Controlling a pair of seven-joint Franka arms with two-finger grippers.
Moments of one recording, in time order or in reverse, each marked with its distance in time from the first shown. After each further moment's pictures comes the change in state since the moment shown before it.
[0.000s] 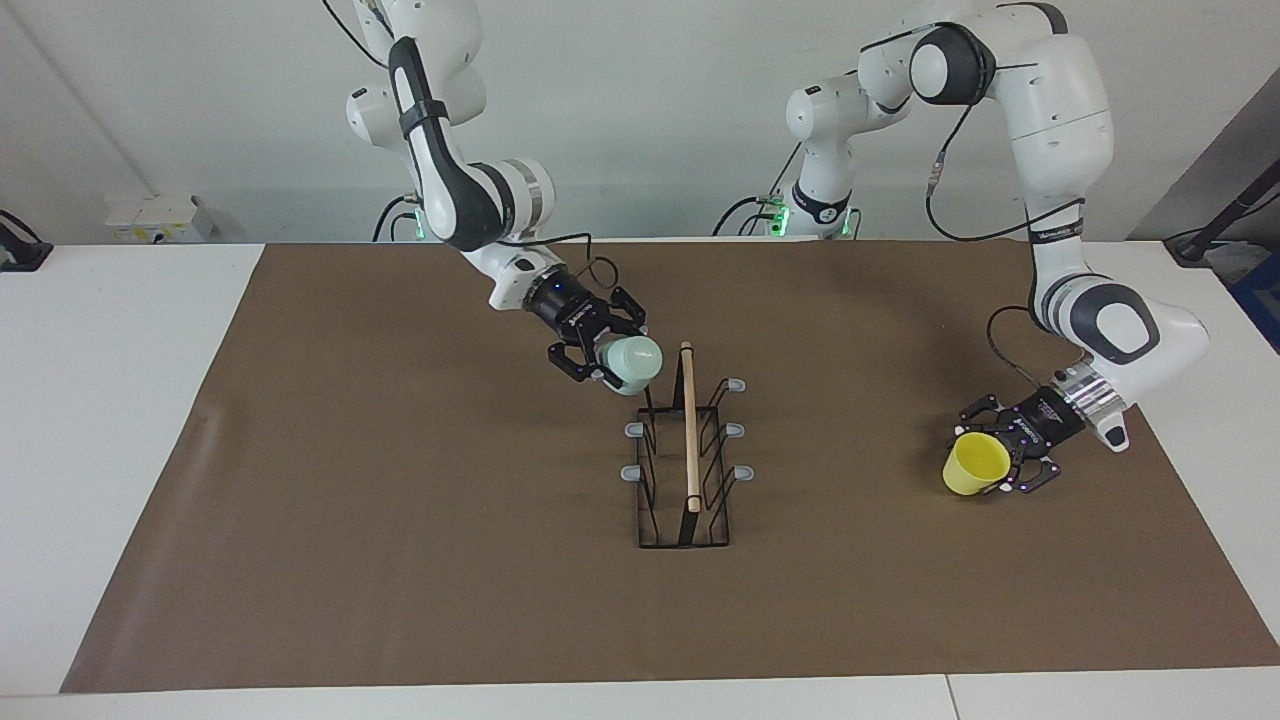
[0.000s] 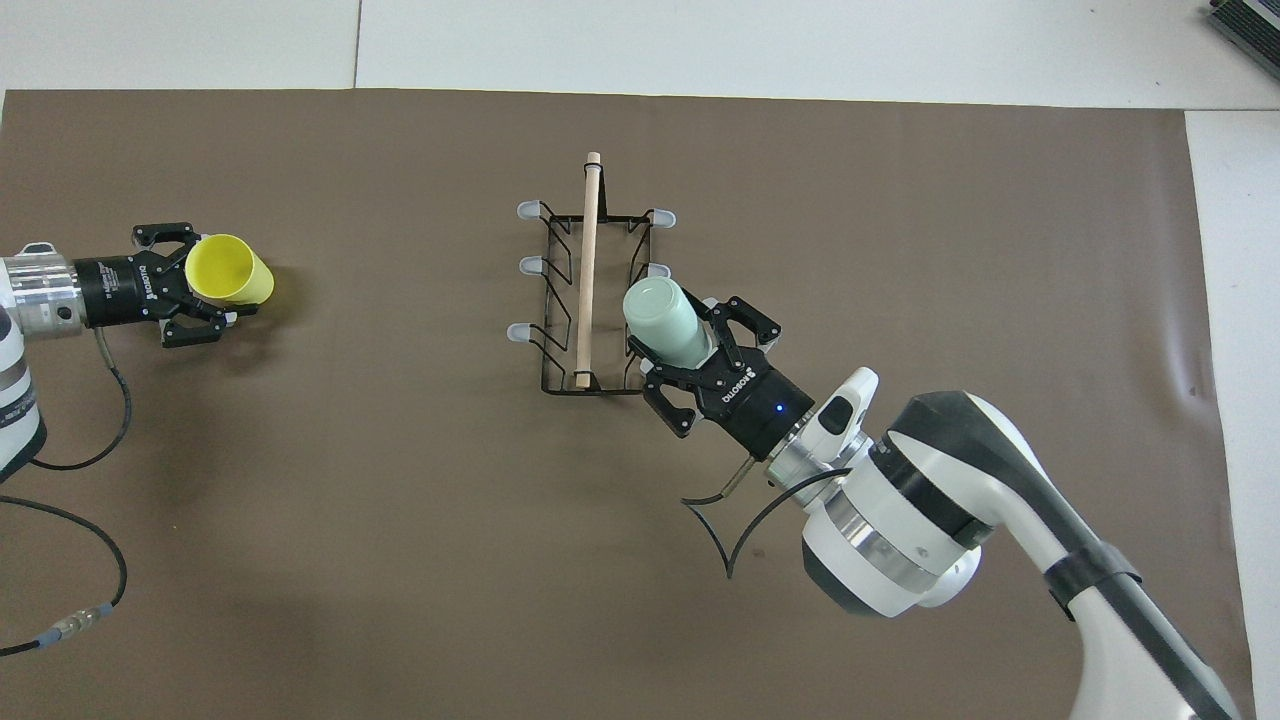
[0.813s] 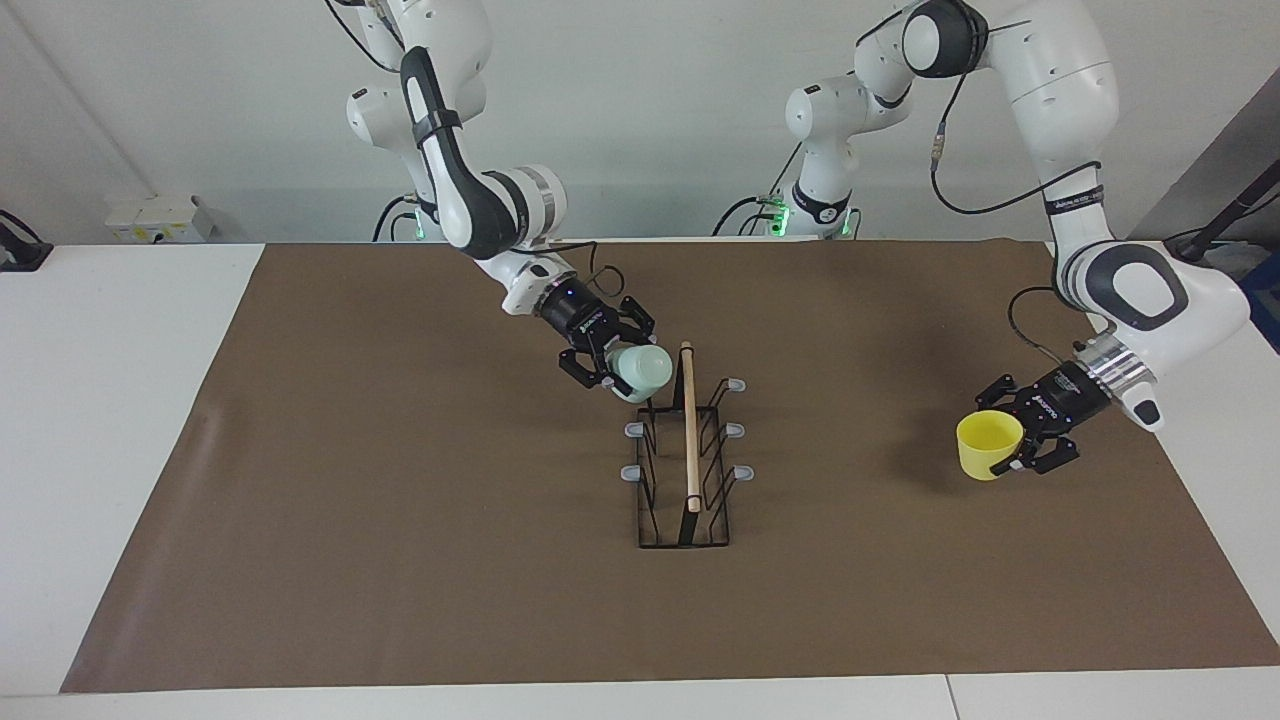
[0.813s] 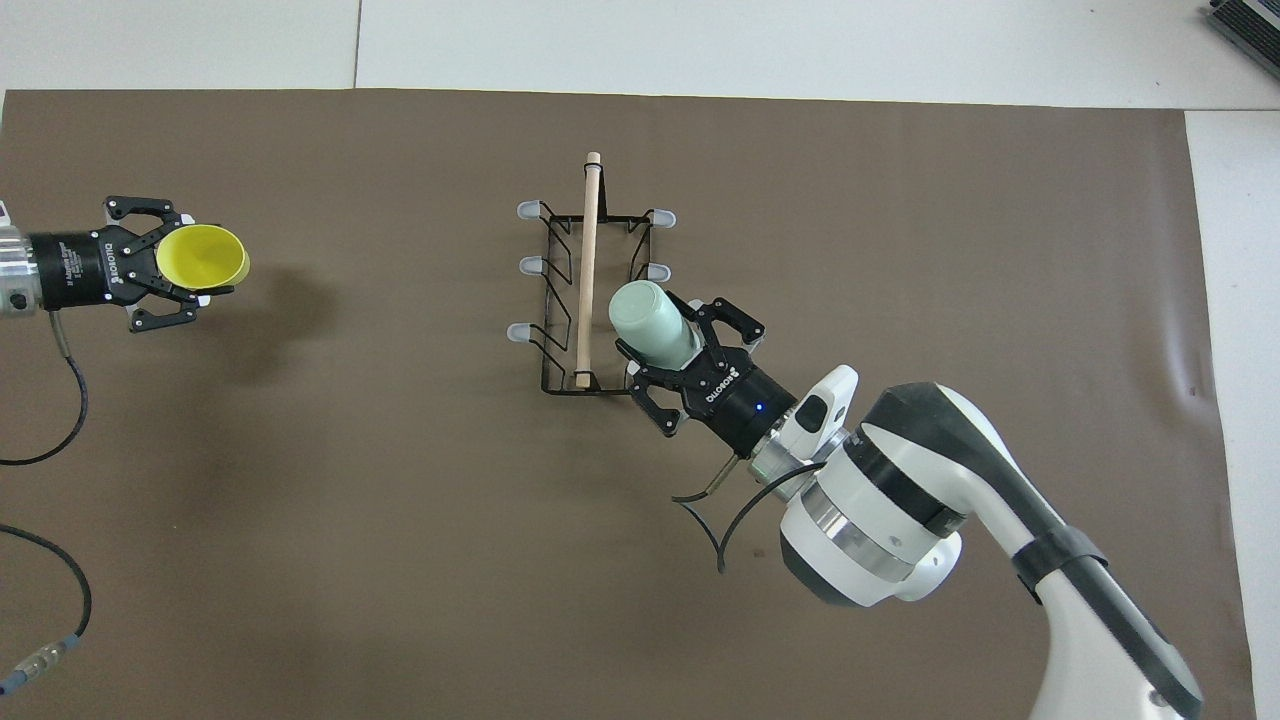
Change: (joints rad) left arm -0.042 -0.129 0.007 0.023 0.143 -0.019 0.101; right arm 0.021 0.047 -0.002 0.035 0.005 0.045 -0.056
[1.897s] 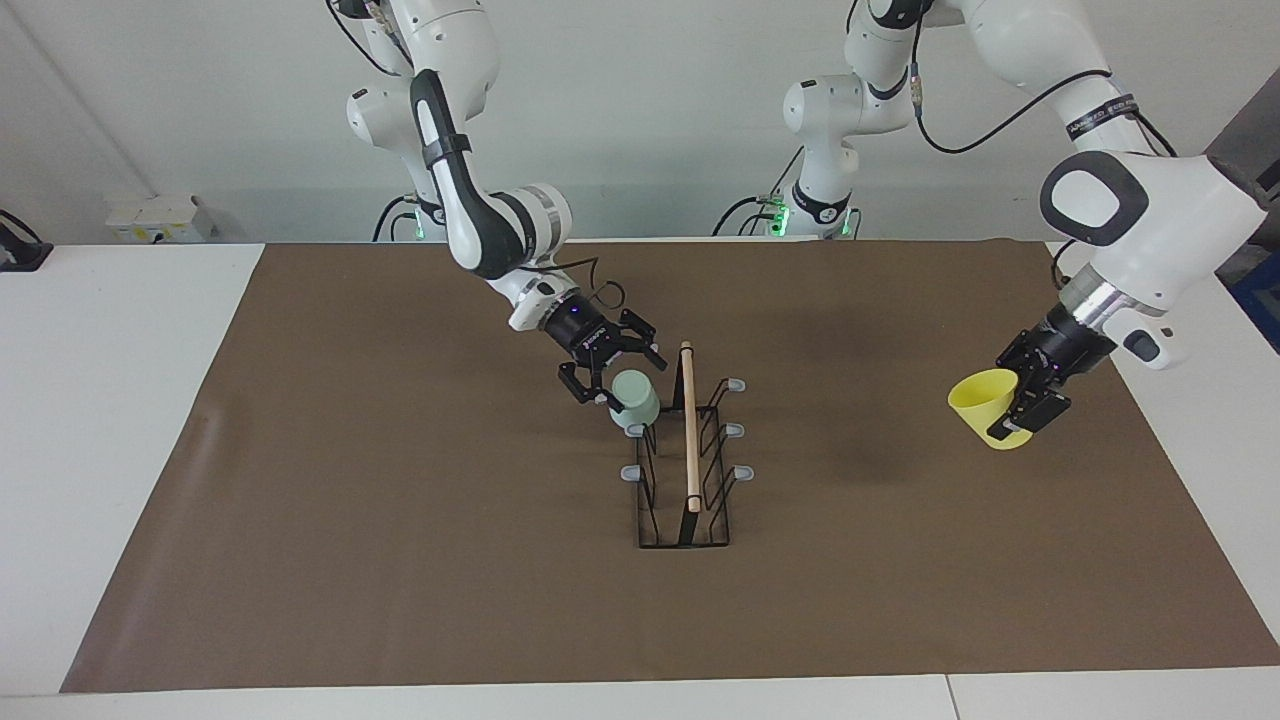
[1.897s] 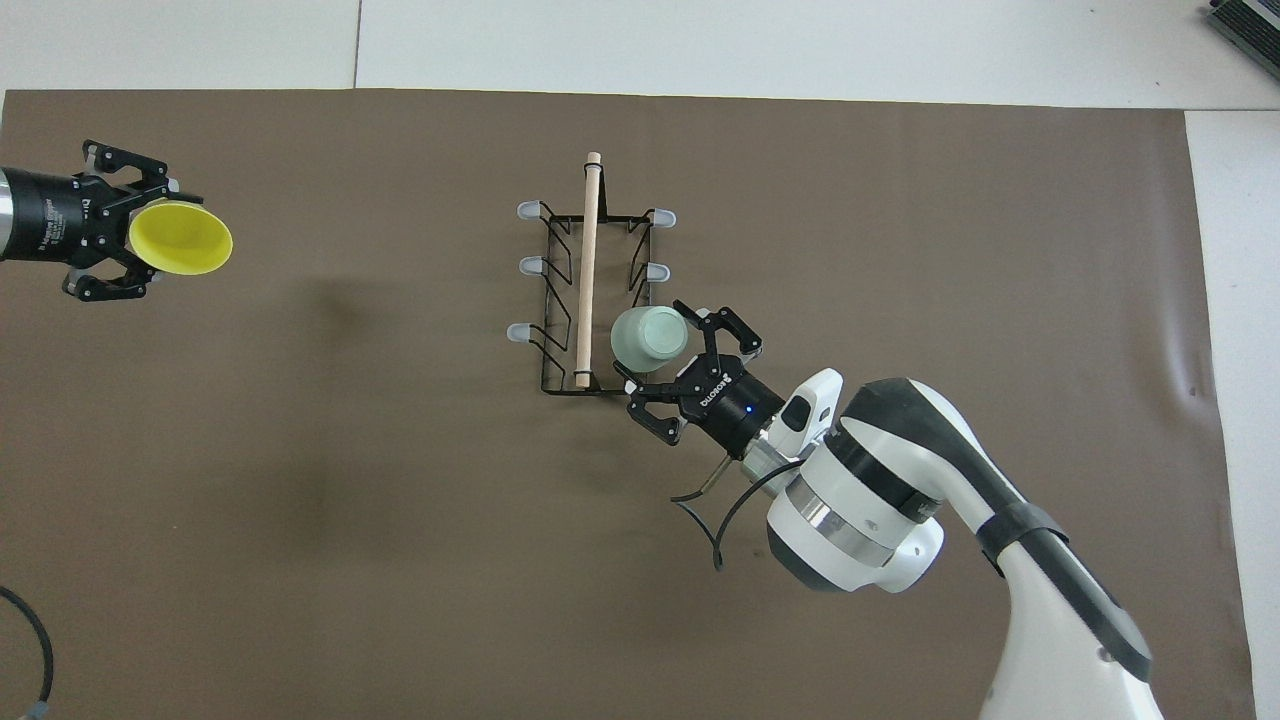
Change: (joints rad) left arm -0.213 -0.203 0.000 0.038 0.543 0.087 -0.071; right arm 0.001 0.046 -0.002 0.022 0.000 0.029 -0.017
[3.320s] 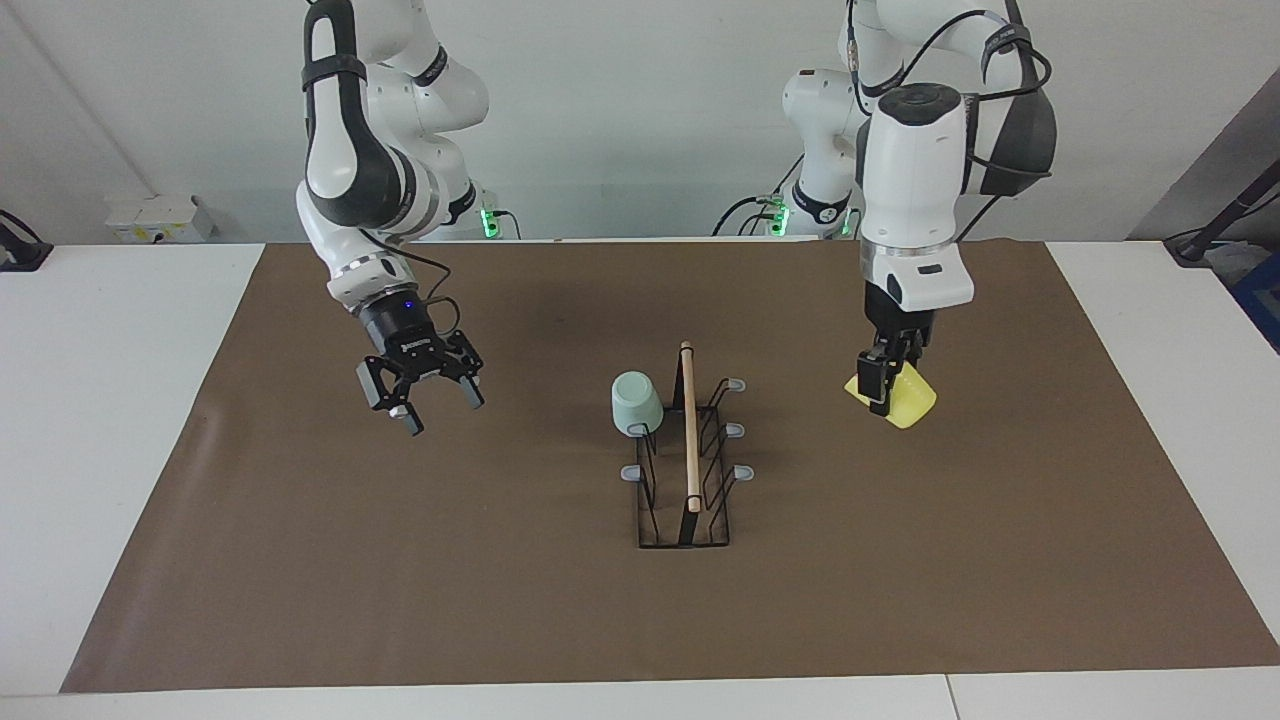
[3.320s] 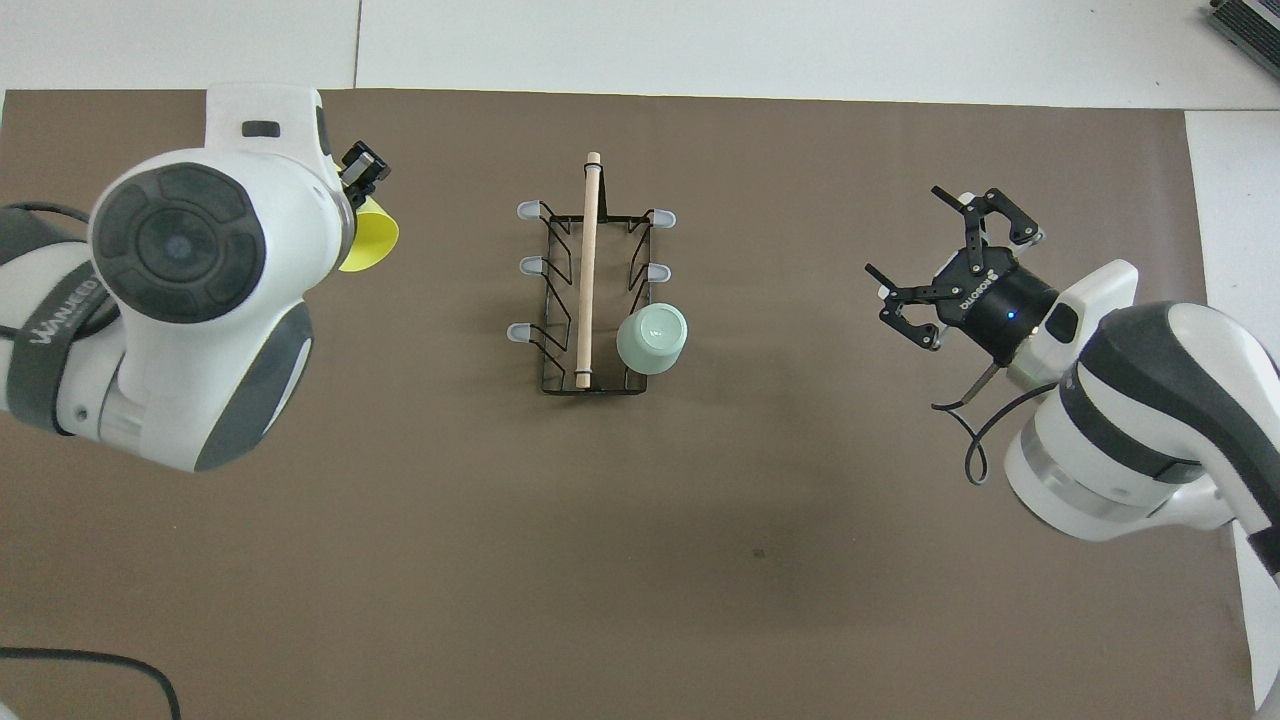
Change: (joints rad) left arm -0.440 -0.089 -0.005 -0.108 0.831 0.215 -0.524; right arm -0.410 -0.144 -0.015 0.007 -1.018 0.048 0.239
